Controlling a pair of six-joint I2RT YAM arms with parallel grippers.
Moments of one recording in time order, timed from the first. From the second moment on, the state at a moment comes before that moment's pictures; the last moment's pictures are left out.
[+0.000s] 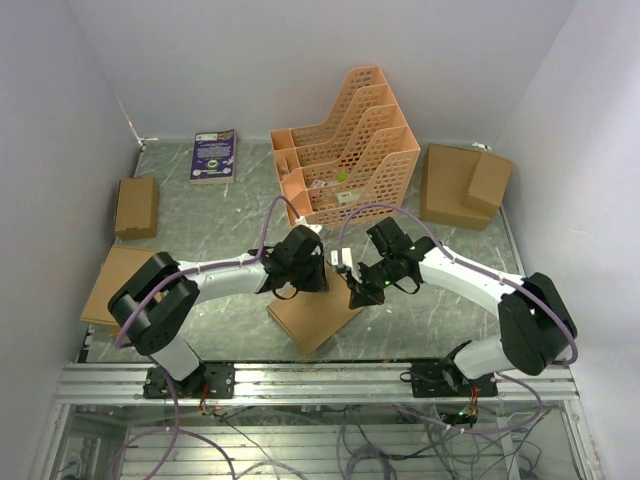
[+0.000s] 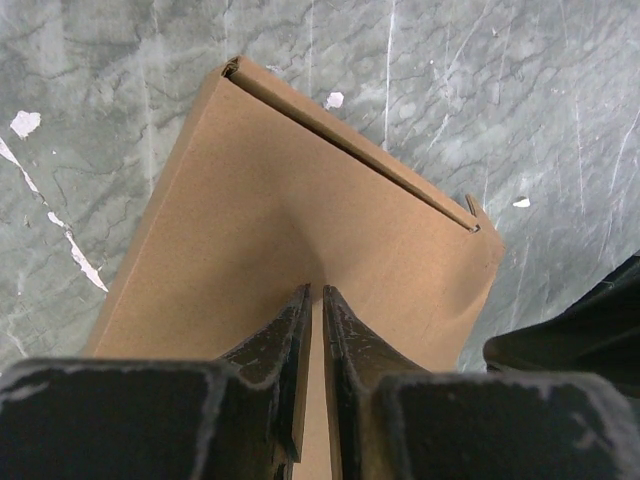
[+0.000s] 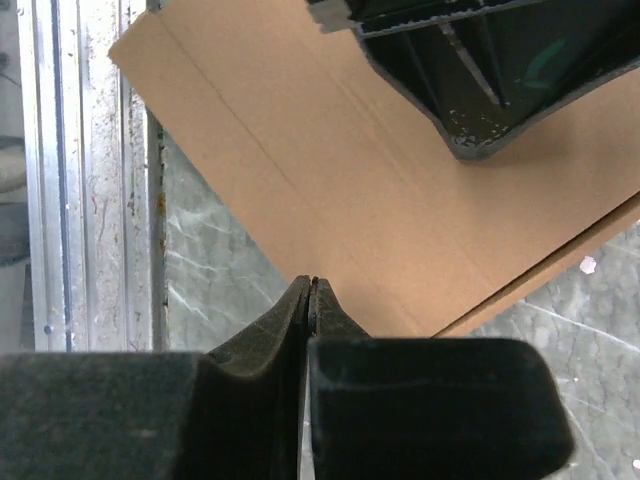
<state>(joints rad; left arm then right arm) -0.84 1.60 0.84 -0.08 0.11 -0.65 0.63 1.41 0.84 -0.60 -0.75 -0.75</state>
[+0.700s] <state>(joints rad) -0.84 1.20 0.65 -0.14 -0.13 -0.59 0.63 1.61 0.93 -0.53 -0.69 -0.63</state>
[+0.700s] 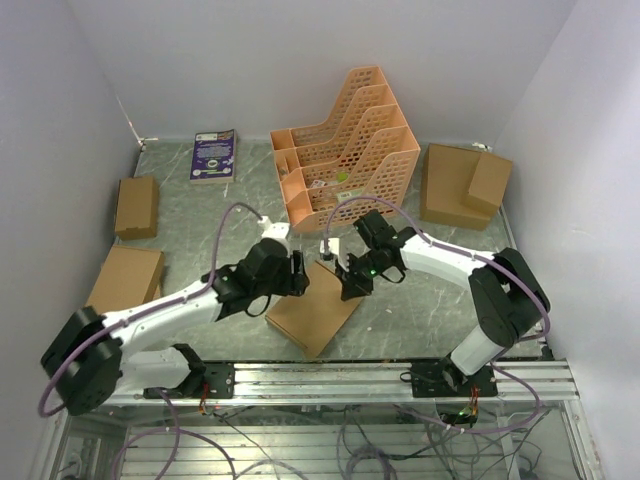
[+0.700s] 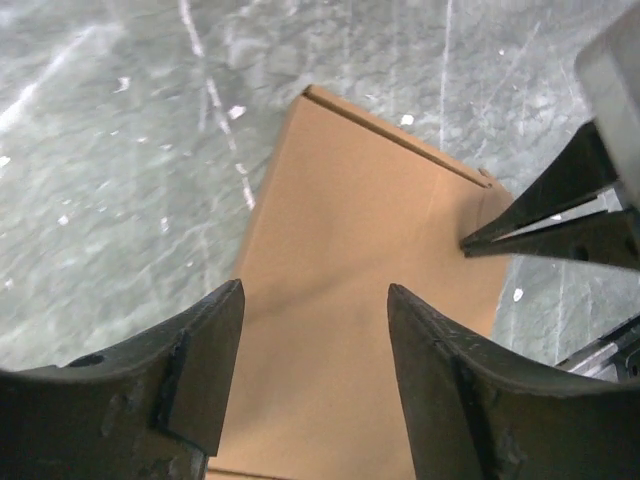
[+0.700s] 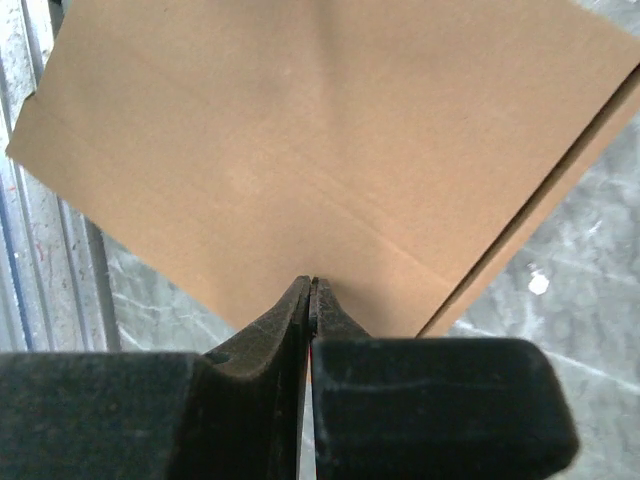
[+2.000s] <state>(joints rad) -0.91 1.20 0.42 0.02 0.19 -0.87 0.61 1.65 0.99 -0.54 -0.75 -0.71</state>
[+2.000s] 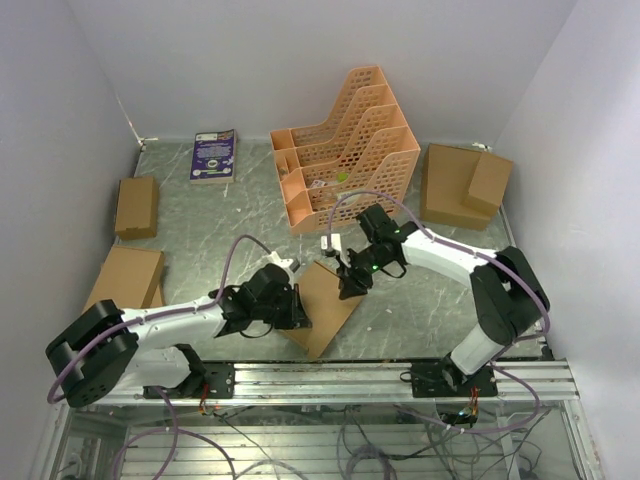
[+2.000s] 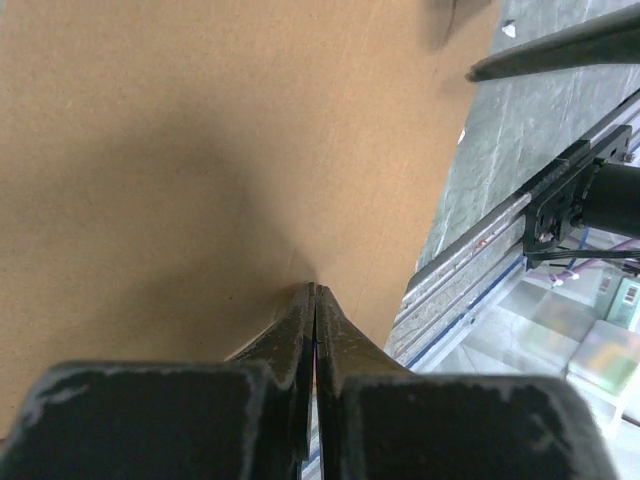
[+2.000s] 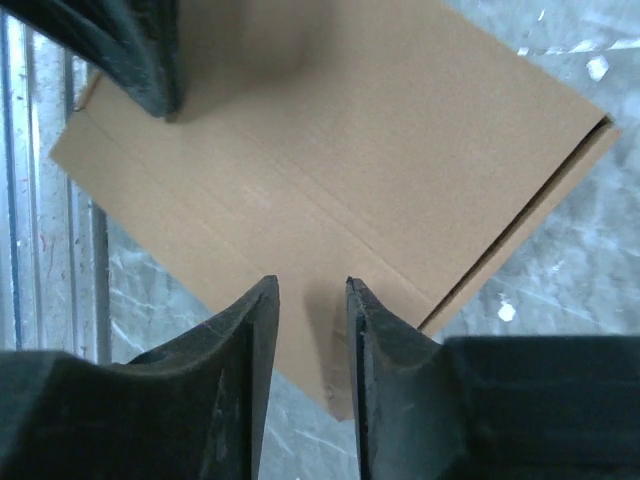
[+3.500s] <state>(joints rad) -0.64 1.09 0.57 -0.19 0.07 -0.68 0.72 1.33 0.55 -0.18 -0.58 -1.61</state>
